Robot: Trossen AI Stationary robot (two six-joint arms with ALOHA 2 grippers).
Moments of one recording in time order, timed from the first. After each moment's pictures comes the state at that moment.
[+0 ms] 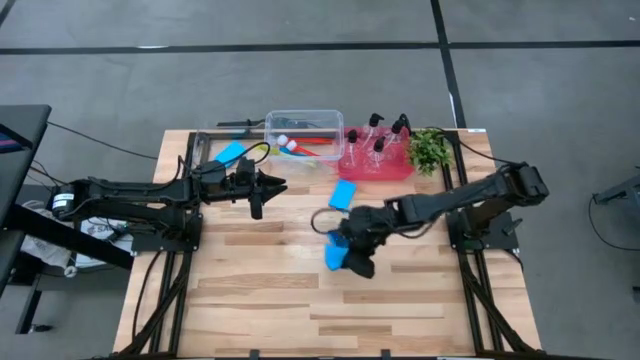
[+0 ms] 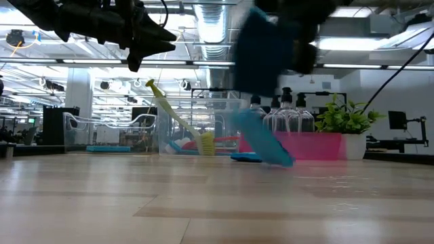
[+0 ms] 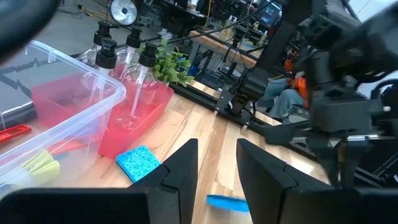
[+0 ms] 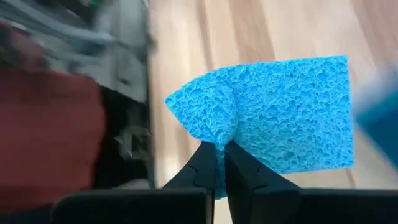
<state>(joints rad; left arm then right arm) 0.17 0.95 0.46 0.37 0.01 -0.35 0.18 1.40 1.03 -0.28 -0.36 0.63</state>
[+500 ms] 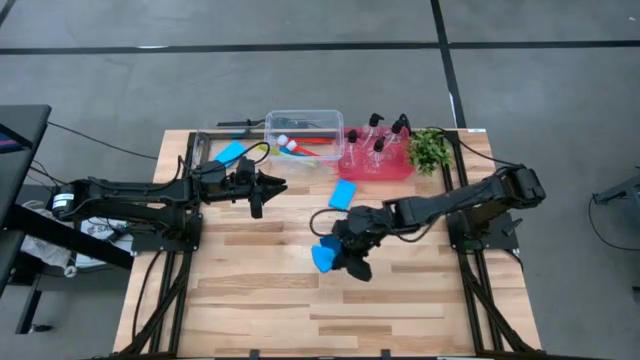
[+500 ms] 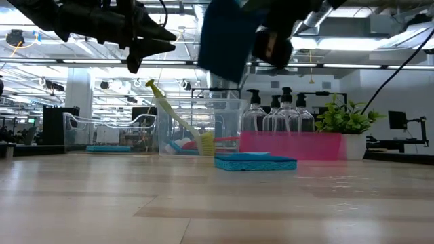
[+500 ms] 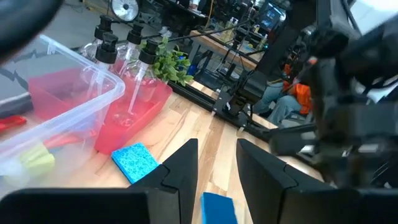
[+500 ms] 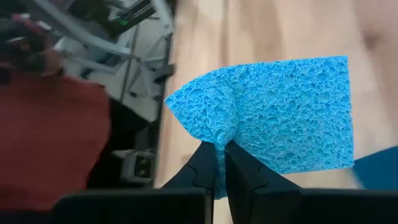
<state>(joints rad) 0.17 0.95 0.46 0.37 0.01 -0.39 0.15 1.41 1.03 -0.14 -0.36 0.54</state>
